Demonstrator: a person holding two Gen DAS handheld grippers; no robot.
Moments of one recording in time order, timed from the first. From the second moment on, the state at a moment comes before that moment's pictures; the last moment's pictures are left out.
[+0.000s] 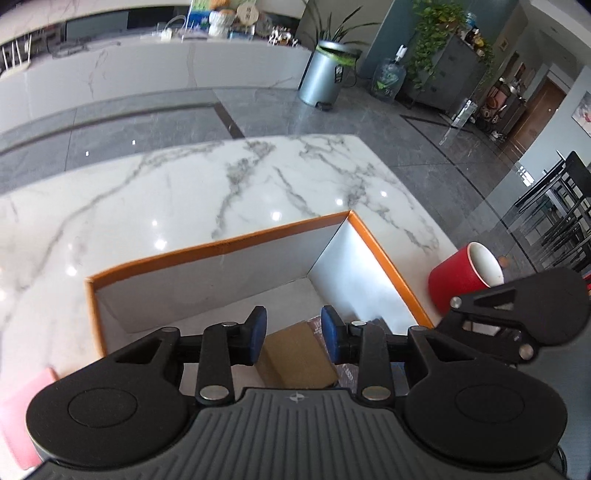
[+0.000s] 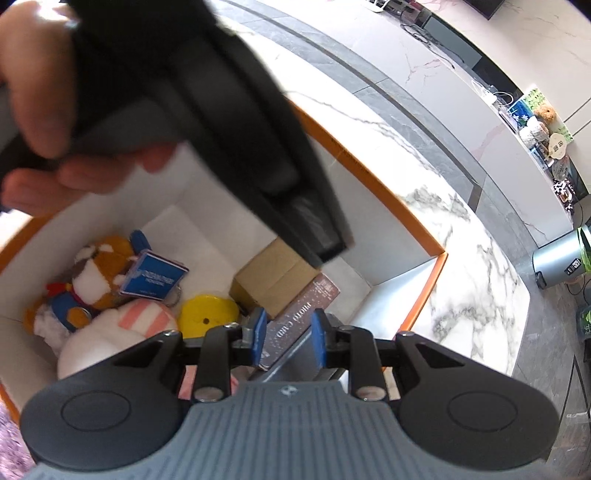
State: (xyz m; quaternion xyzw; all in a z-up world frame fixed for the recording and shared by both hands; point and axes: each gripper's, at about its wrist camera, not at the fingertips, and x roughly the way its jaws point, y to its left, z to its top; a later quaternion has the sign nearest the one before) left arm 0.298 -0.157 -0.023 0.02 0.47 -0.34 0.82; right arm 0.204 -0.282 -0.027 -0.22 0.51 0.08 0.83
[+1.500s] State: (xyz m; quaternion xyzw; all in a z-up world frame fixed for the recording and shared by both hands) left arm 0.260 0.016 -0.108 0.30 0.46 -0.42 0.72; right arm 0.295 -0.103 -0.079 -0.31 0.55 0.31 0.71
